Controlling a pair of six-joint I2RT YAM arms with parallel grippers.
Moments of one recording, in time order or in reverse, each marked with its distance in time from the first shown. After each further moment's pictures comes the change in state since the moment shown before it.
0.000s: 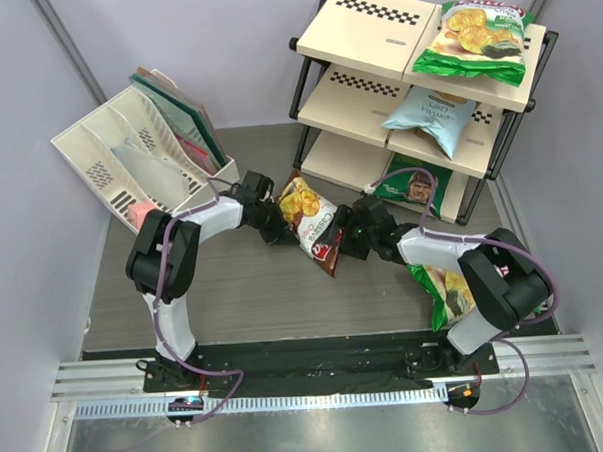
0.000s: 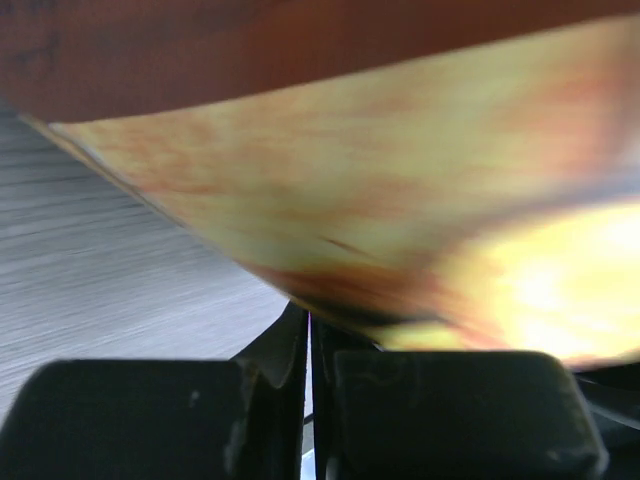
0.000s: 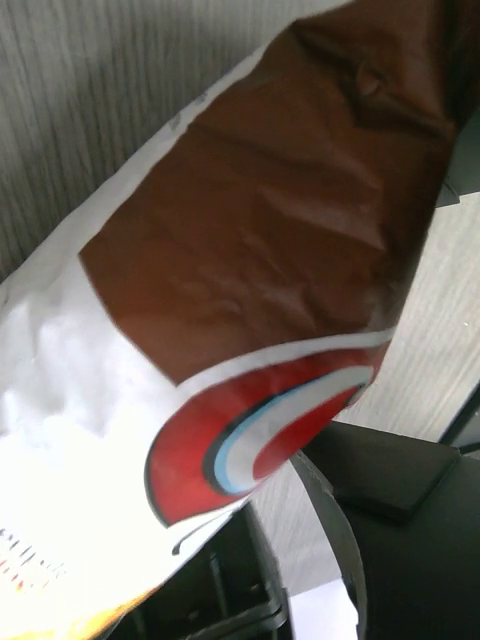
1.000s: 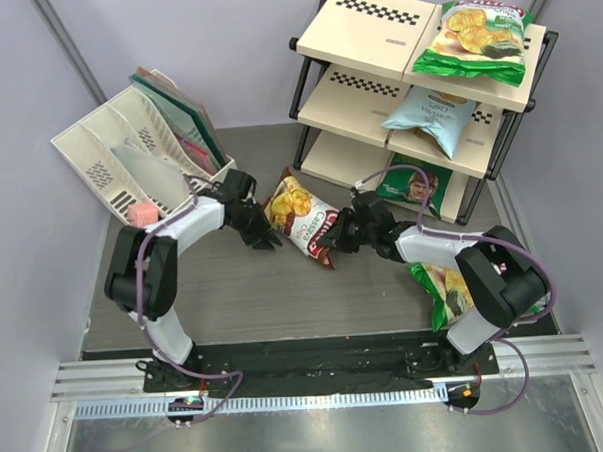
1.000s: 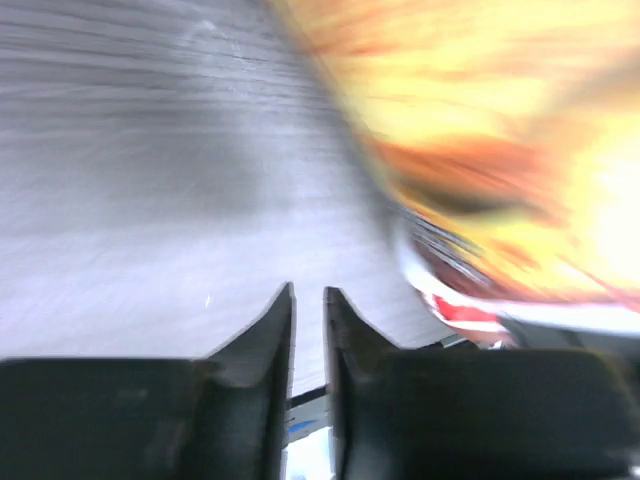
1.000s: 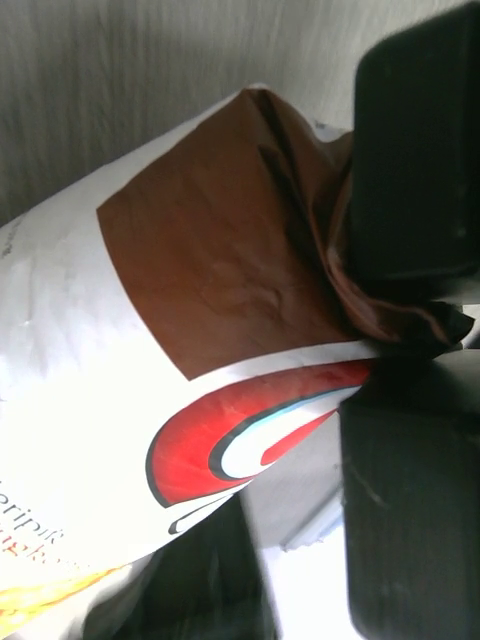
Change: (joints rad) left arm 0.054 -0.104 -0.042 -0.194 -0.059 0.076; right arm -0.003 0.031 0.024 0.077 -0.132 -0.047
